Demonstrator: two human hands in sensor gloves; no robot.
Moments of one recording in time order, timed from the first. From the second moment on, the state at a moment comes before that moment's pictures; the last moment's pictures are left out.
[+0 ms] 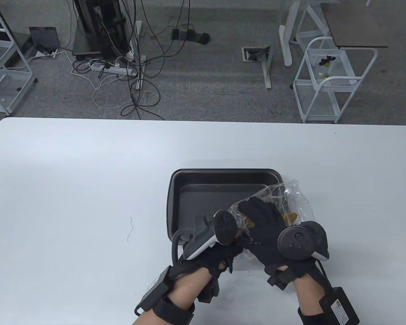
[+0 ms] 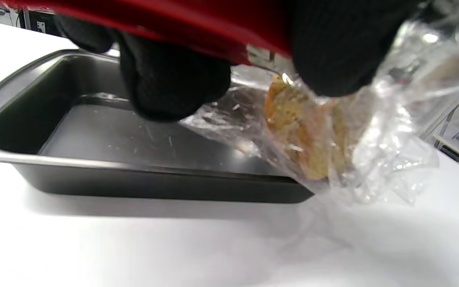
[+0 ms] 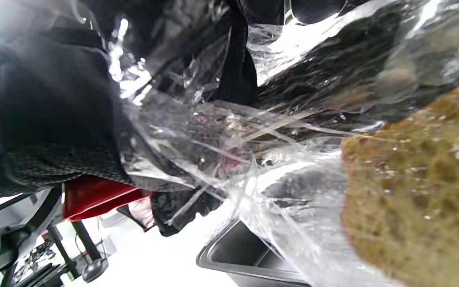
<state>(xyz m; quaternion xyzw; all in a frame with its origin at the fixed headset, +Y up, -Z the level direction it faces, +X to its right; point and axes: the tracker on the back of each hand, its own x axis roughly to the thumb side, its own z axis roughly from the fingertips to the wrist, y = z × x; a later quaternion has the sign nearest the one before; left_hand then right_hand) -0.018 -0.658 -0.239 -0.18 -0.09 0.12 0.97 0.161 -0.655 -0.235 0.33 -0.02 0.89 0.30</state>
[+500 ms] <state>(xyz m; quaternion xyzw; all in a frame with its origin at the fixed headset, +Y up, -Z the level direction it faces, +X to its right) -0.038 -0.648 -0.230 -0.18 -0.08 0.13 0.97 0.182 -0.650 -0.238 0.24 -0.10 0.93 0.27</state>
